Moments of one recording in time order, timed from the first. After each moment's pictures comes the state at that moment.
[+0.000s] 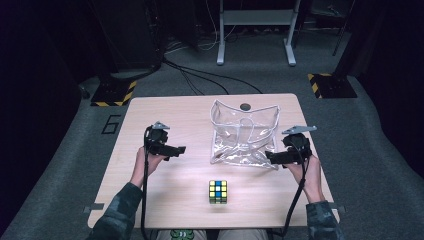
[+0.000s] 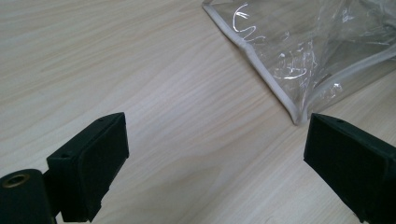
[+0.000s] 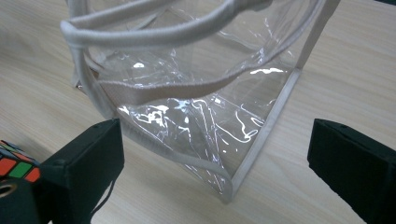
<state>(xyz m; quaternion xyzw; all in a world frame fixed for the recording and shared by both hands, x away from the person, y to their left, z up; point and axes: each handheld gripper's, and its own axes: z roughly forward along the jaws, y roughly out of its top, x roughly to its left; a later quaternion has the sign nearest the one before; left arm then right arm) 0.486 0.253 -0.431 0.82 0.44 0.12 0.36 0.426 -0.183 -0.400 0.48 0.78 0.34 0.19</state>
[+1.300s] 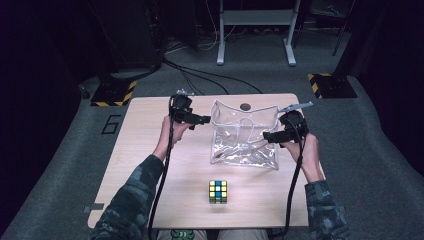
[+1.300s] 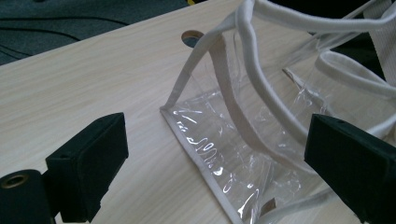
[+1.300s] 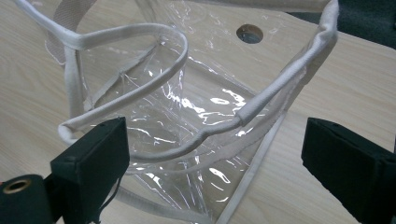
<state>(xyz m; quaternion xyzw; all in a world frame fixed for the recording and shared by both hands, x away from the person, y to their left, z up) 0.553 0.176 -0.370 0.80 0.43 0.11 0.41 0.469 -0.175 -0.362 0.47 0.79 0.34 0.19</state>
